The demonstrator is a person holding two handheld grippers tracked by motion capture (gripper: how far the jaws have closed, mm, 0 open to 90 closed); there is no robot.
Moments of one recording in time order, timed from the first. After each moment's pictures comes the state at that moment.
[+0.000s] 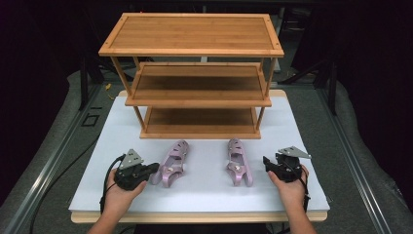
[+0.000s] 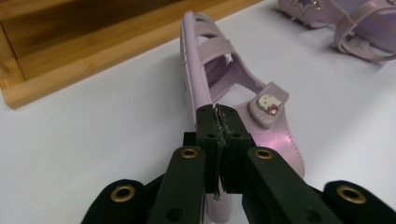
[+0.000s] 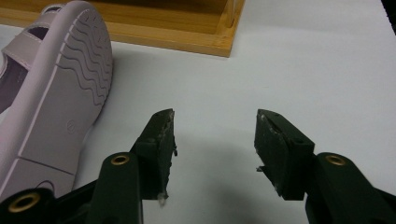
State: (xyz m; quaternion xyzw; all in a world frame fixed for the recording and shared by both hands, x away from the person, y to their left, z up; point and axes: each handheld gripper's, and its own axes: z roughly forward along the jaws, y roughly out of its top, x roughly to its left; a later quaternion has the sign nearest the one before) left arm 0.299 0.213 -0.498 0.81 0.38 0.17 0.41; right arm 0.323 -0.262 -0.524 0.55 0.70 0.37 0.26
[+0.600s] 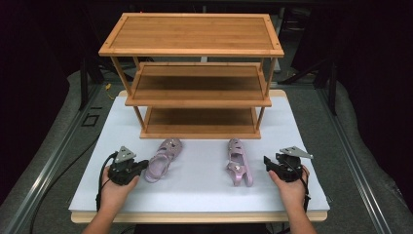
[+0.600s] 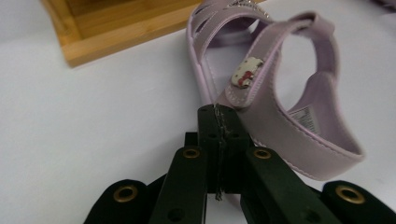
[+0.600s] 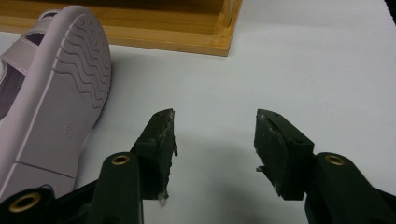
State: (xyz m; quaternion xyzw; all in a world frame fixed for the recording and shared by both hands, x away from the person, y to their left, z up) left arm 0.321 0.243 -0.517 0.79 0.45 0.19 0.37; right arm 0.324 -0.265 -0.525 0.56 0.69 0.38 0.25
